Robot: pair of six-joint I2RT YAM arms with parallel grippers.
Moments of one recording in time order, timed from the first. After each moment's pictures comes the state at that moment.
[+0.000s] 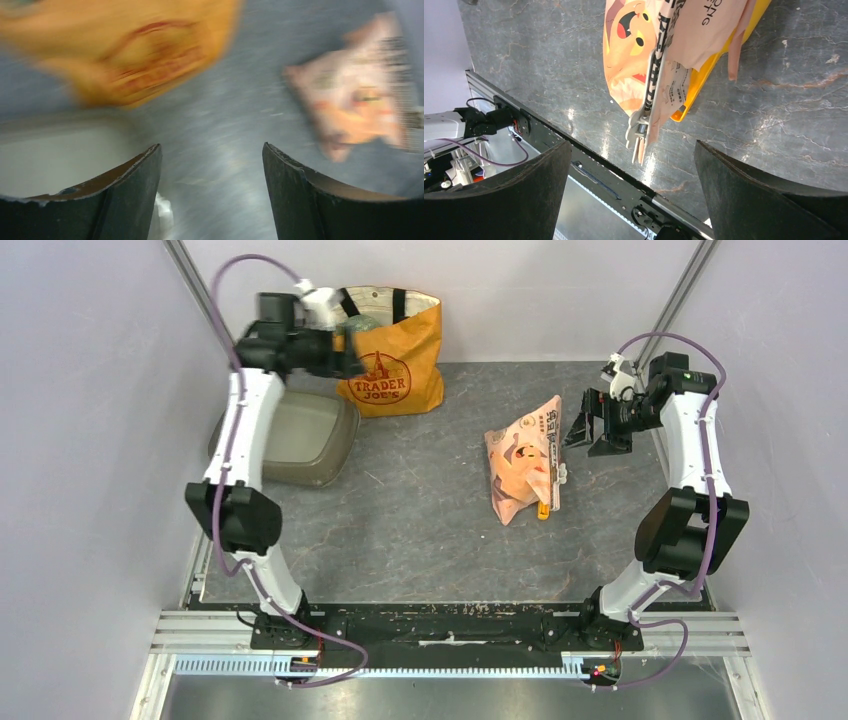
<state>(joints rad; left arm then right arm) -0.20 1.84 2.06 -0.82 0.47 -0.06 -0.25 1.68 1.65 -1.29 -0.72 -0.23</state>
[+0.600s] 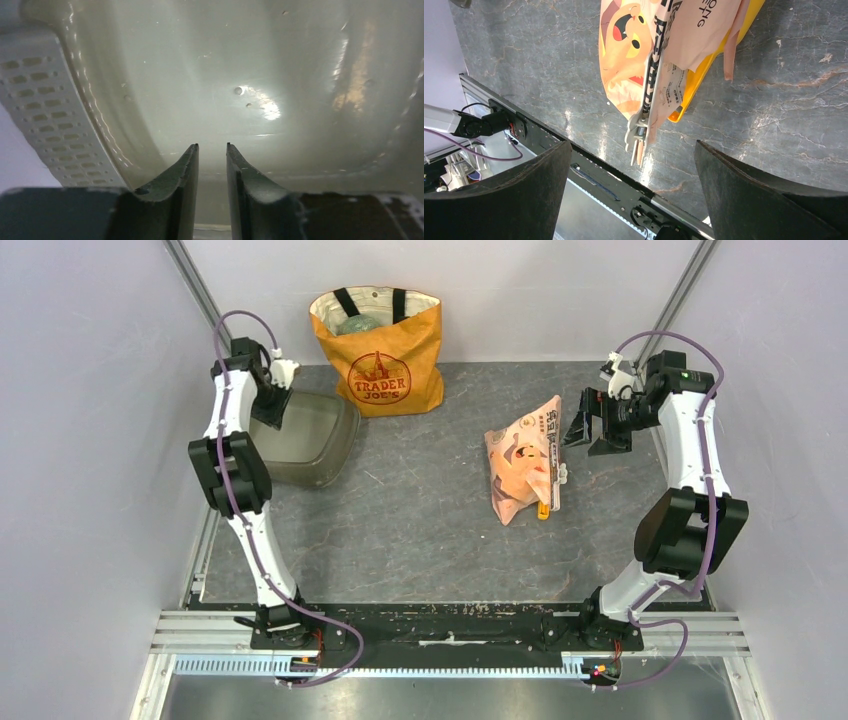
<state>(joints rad) 0.21 2.20 2.06 -1.02 0.12 0.58 -0.24 1.68 1.66 -1.27 -0.68 -0.20</state>
